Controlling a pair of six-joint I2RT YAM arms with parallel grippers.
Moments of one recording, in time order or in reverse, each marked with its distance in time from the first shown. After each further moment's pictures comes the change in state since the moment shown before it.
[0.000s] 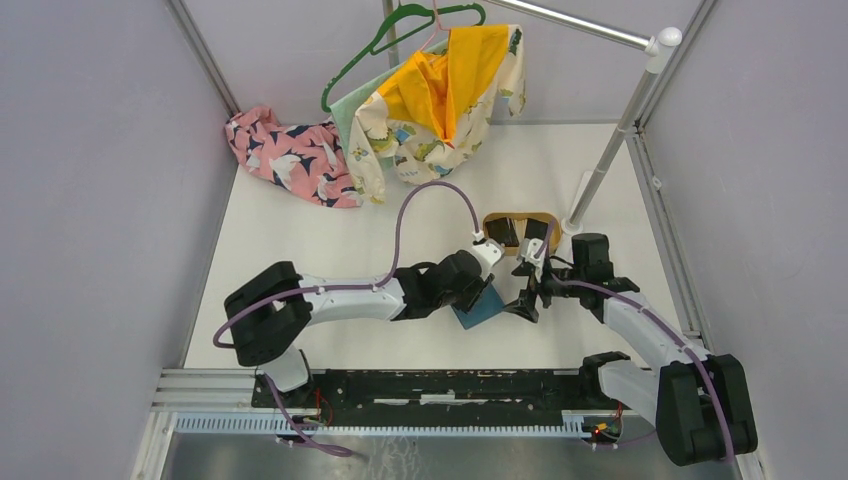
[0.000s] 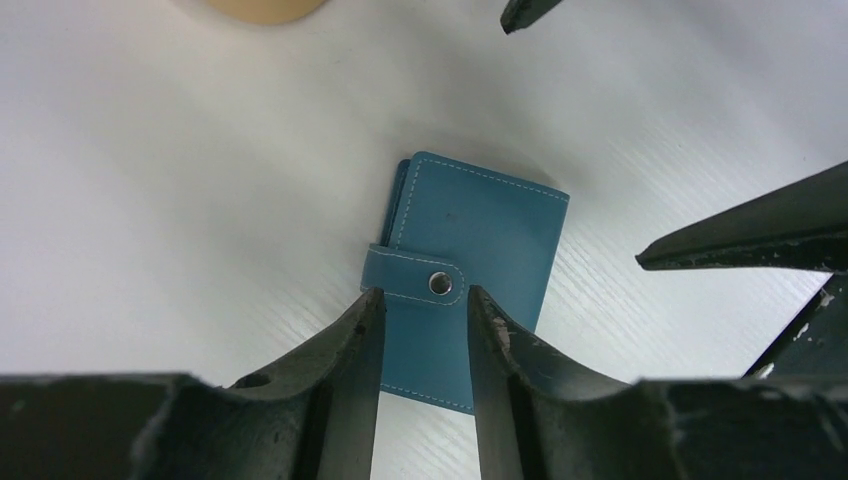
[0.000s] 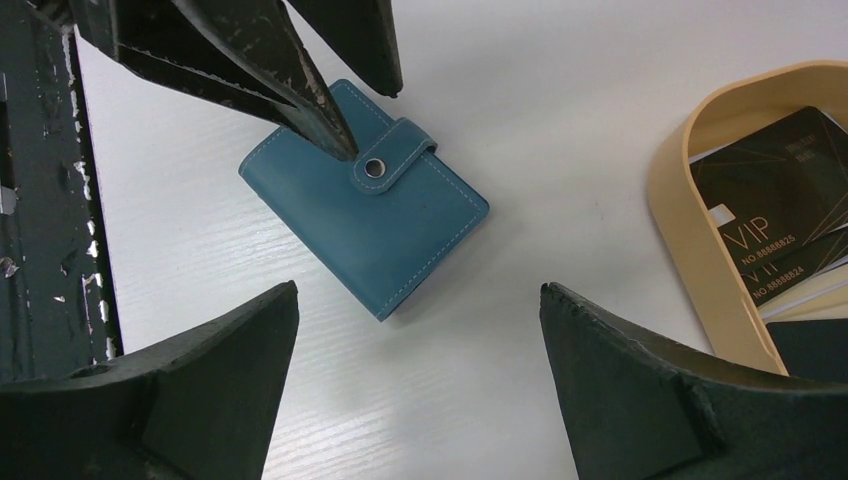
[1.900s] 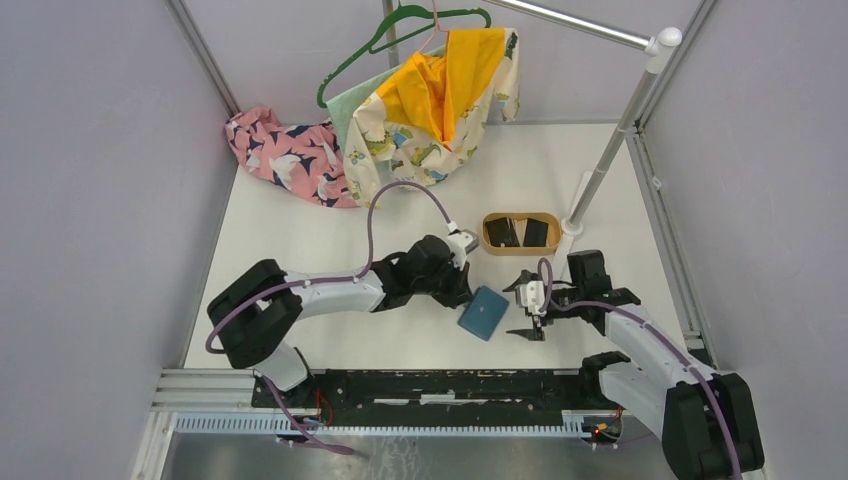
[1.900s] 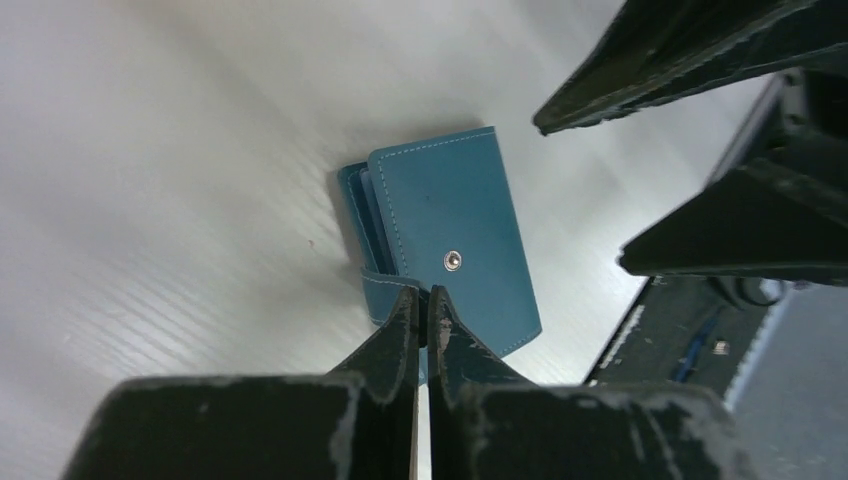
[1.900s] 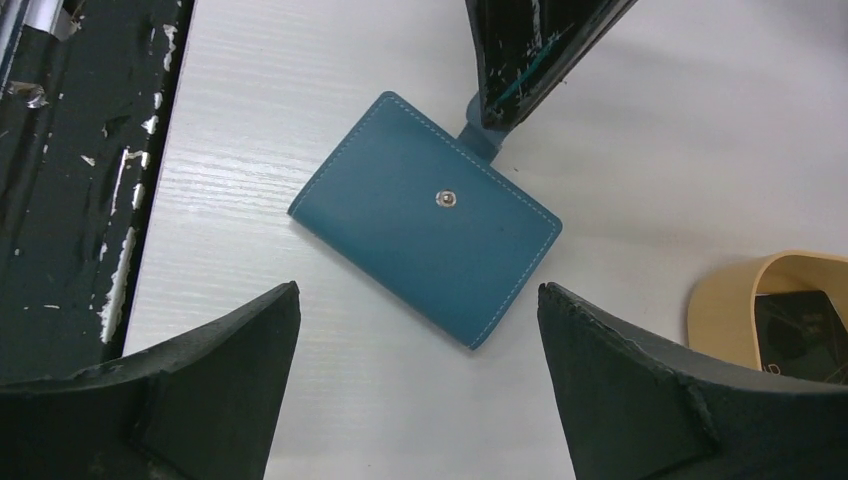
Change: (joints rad) left arm 0.155 -0.039 -0.110 0.097 0.377 -0.131; right arm 0.035 -0.100 -0.061 -0.216 -0.133 -0.547
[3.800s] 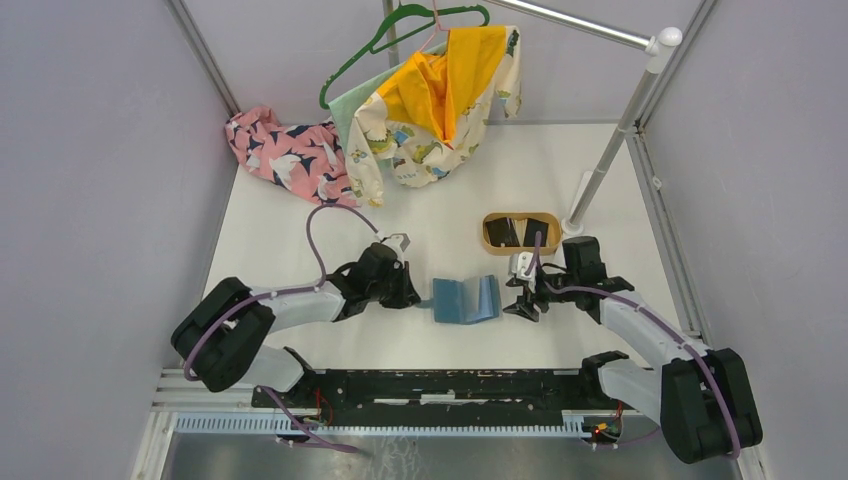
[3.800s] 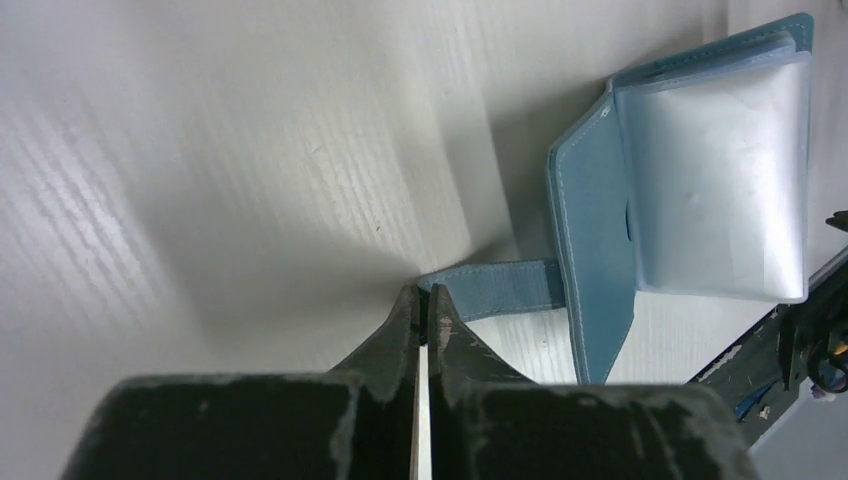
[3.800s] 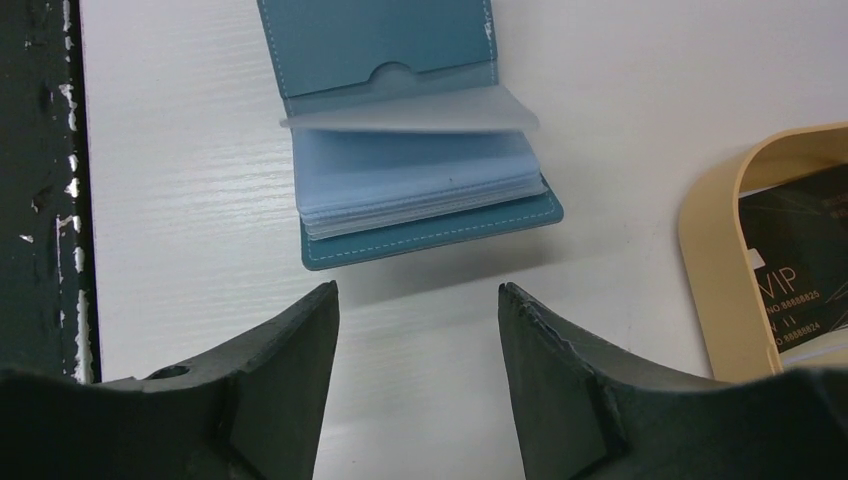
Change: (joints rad) left arm 0.258 -0.185 -0.325 0.003 -0.023 -0.240; right arm 0.027 0.113 0.067 0.134 0.157 0.342
